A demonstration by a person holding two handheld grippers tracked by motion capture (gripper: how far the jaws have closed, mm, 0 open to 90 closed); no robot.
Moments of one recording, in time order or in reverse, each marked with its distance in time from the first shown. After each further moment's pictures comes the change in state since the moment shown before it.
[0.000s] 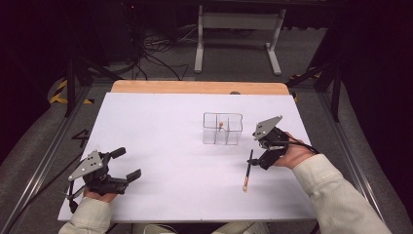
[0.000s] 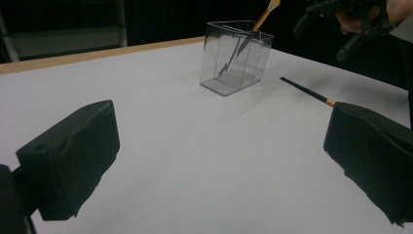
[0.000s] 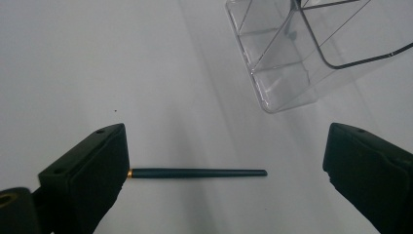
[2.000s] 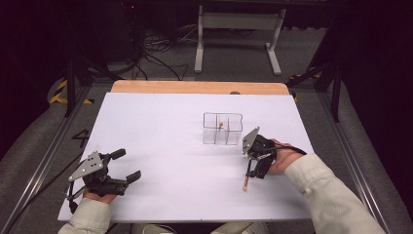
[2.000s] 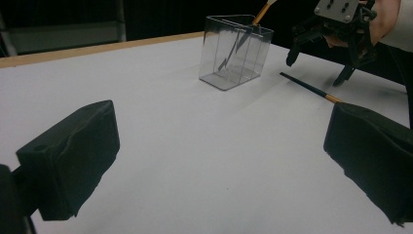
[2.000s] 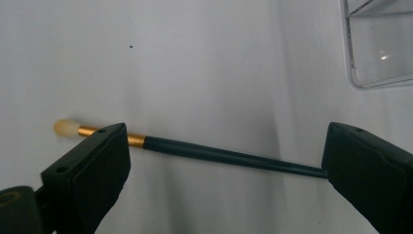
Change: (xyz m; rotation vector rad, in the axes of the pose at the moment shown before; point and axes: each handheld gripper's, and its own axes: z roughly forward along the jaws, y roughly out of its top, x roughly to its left) left arm -0.001 -0.002 -0.001 0.015 -0.003 -0.001; right arm 0.007 -0.004 0.050 0.229 0.145 -0.128
